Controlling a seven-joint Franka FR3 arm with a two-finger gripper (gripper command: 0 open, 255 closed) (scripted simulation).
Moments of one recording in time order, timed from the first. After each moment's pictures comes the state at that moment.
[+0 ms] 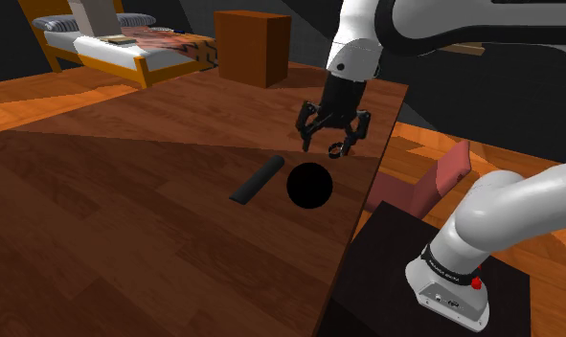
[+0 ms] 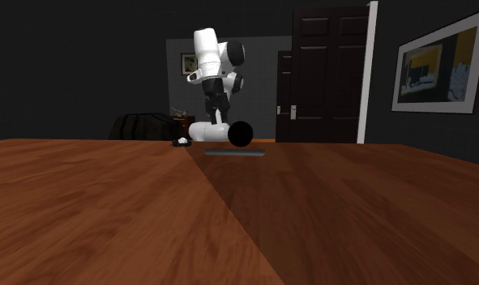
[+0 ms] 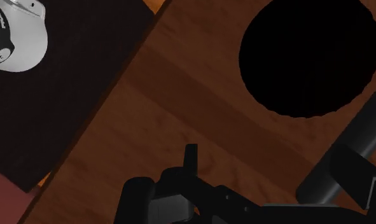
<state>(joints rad) -0.13 -0.65 0.41 -2.29 0.41 1.72 0.89</state>
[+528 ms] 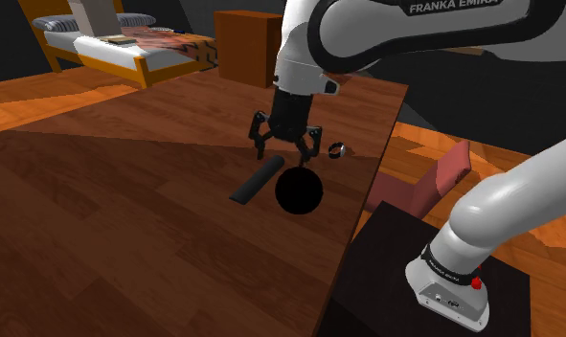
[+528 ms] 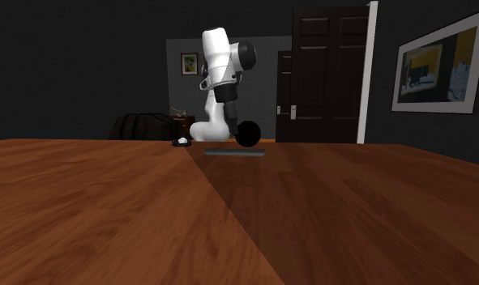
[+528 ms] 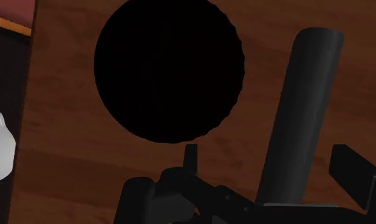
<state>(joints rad) -0.26 -0.38 0.66 -2.12 0.44 1.86 1.41</state>
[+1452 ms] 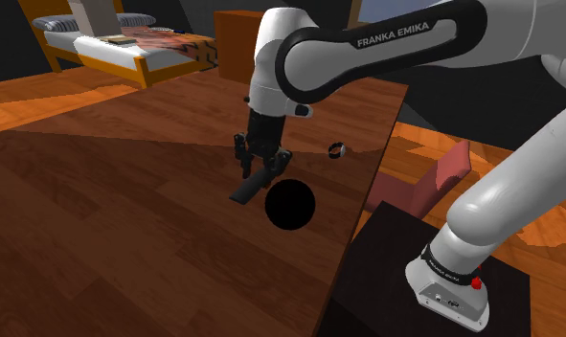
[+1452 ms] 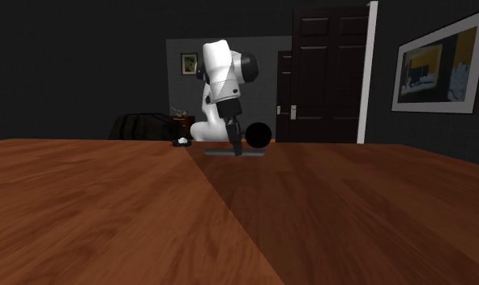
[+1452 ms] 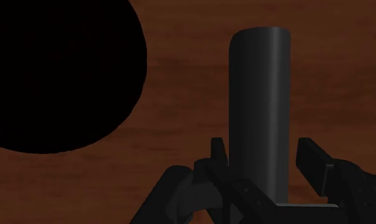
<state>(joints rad) -0.32 -0.18 0.79 -2.08 0.37 2.02 1.69</state>
